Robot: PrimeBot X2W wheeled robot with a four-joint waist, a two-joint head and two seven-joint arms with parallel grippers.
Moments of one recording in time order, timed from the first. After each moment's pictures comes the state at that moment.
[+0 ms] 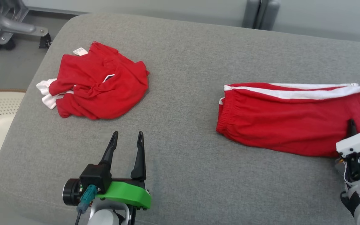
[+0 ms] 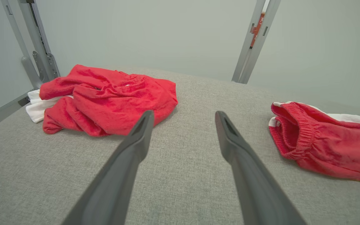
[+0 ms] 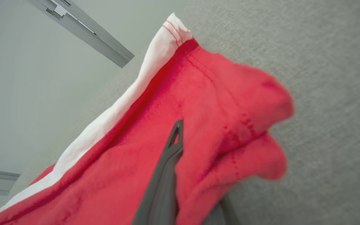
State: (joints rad) left arm -0.13 0.05 -0.34 0.20 -0.32 0.09 -0.26; right arm -0.55 -0.25 -0.18 0.99 0.81 0.13 -0.17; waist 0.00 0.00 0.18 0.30
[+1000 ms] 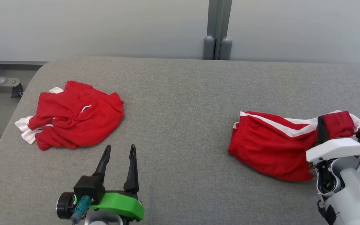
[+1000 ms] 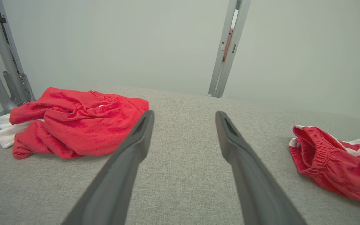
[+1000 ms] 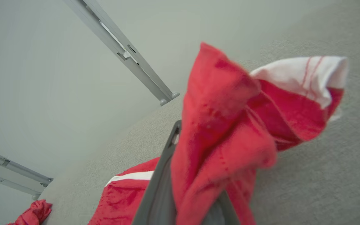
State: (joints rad) left arm -0.07 0.05 -0.29 0.23 -0.30 0.06 -0.26; right arm -0.43 -0.19 -0.01 0.79 0.79 0.13 -0.26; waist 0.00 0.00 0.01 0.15
